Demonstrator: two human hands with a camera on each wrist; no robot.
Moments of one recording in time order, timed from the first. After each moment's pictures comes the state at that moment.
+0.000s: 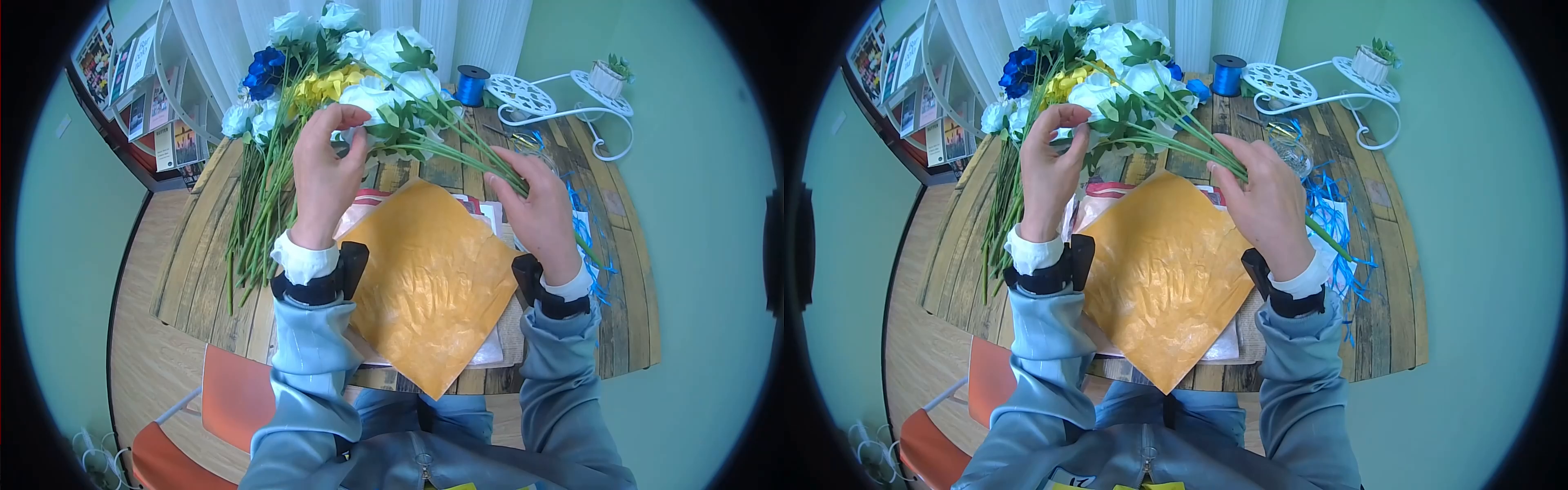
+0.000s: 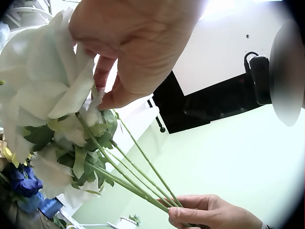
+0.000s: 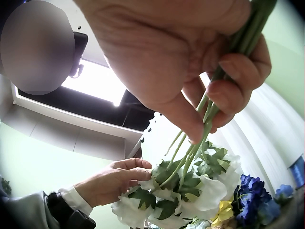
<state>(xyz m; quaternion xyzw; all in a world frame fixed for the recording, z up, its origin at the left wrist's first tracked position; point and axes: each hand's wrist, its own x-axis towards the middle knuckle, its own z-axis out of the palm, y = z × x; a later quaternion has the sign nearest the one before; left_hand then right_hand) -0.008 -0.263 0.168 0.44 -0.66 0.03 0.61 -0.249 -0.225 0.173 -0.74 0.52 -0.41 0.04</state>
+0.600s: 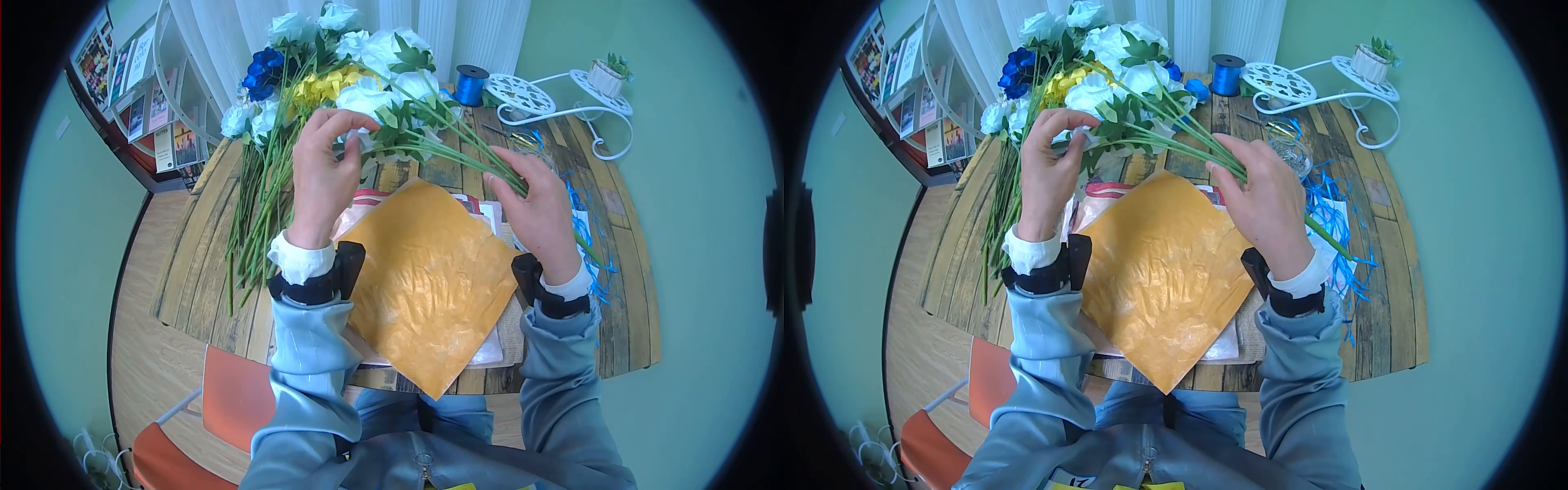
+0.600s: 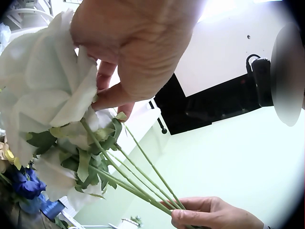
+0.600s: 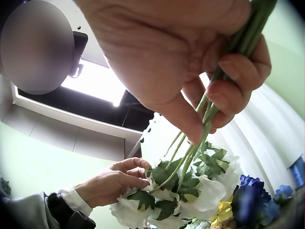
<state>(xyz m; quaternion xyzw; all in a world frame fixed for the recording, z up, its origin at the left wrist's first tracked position) -0.005 -0.260 0.169 0.42 -0.69 0.00 0.59 -0.250 -0.226 0.173 -0.74 0.53 -0.41 0.03</state>
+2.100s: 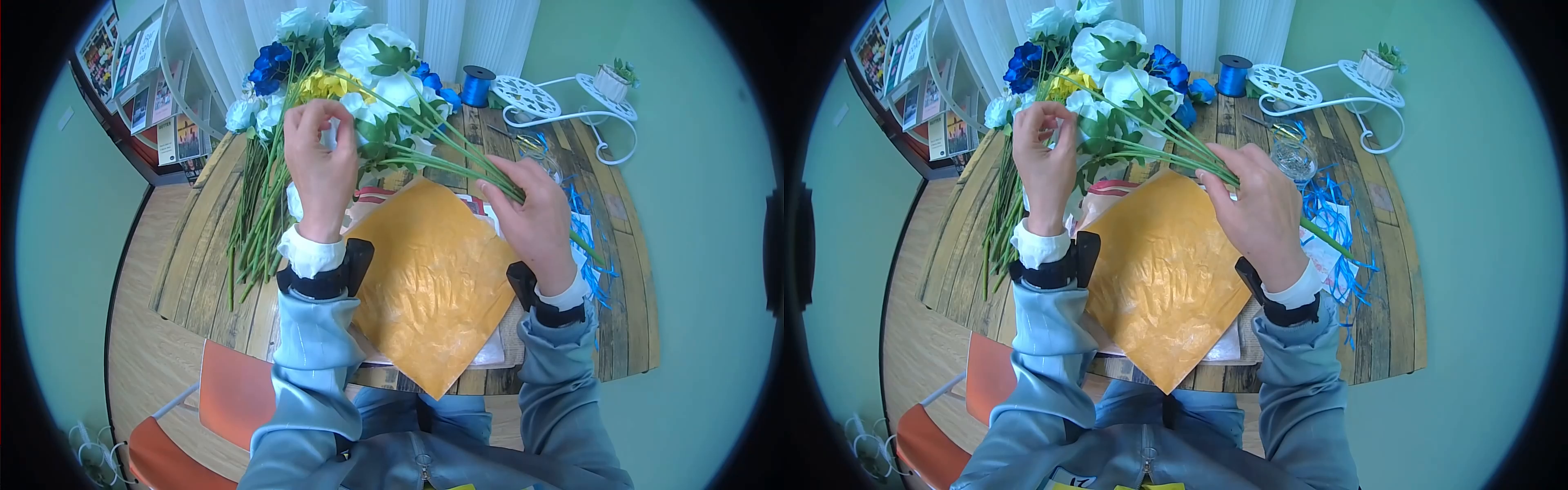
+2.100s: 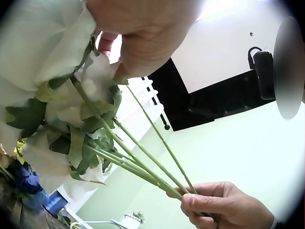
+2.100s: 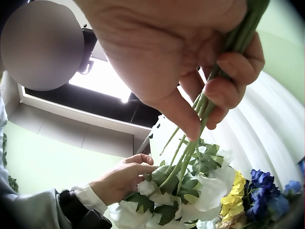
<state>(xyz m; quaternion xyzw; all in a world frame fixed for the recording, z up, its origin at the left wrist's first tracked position) -0.004 -0.268 0.164 0.48 -0.56 0.07 0.67 -0.236 -0.219 0.171 -0.76 0.48 -0.44 -0.03</state>
